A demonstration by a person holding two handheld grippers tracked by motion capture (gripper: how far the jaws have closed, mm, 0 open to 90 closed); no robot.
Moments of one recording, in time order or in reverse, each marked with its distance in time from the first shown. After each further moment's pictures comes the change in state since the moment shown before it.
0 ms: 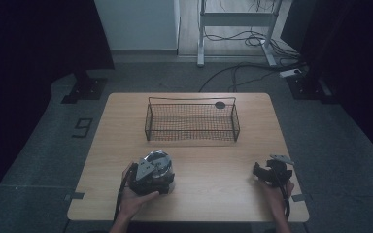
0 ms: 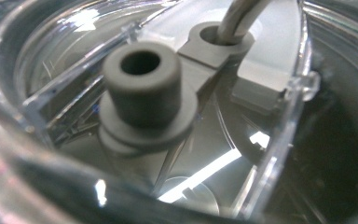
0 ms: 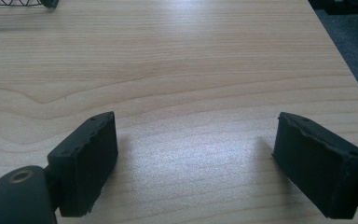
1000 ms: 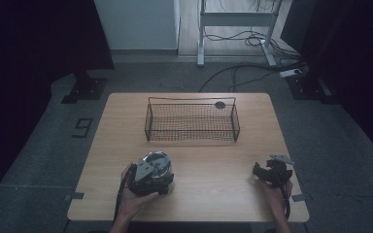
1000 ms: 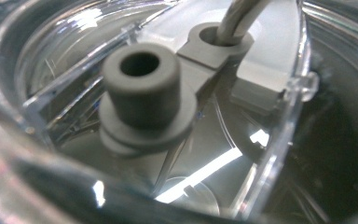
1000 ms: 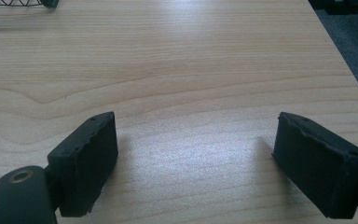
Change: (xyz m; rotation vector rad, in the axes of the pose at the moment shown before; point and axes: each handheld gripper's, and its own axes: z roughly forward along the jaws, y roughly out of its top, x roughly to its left) left arm -0.001 0.000 -0.004 -0.012 0.006 -0.004; right arm 0.000 0.000 0.000 0.000 0.001 0.000
